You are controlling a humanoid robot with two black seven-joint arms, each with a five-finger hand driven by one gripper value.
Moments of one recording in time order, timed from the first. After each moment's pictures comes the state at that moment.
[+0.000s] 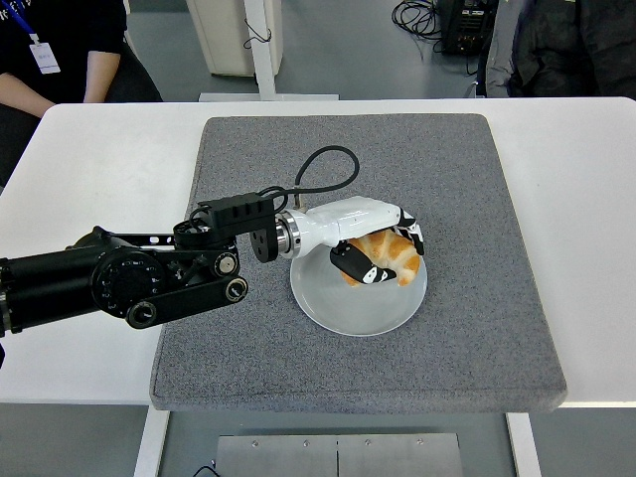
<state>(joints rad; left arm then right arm) -1.13 0.22 -0.02 -1.22 1.25 0.12 -0.11 -0.08 0.00 -0.01 0.16 -0.10 -0.09 0.28</state>
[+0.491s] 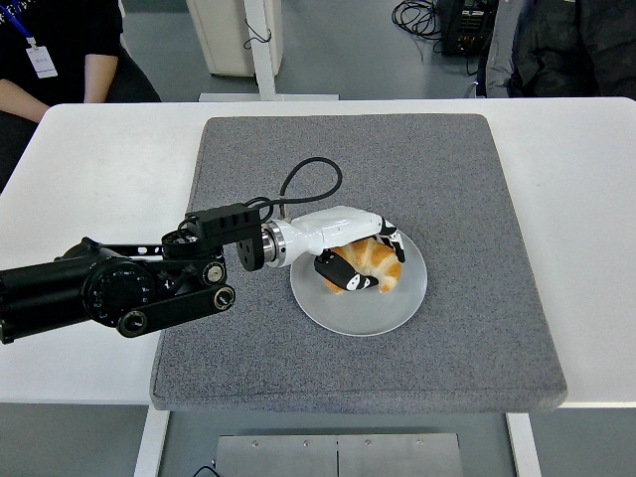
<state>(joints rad) -1.08 0.25 -0.02 -1.20 1.27 0.12 -0.11 -0.08 0.00 -0.01 0.16 -0.10 -0.09 0.28</state>
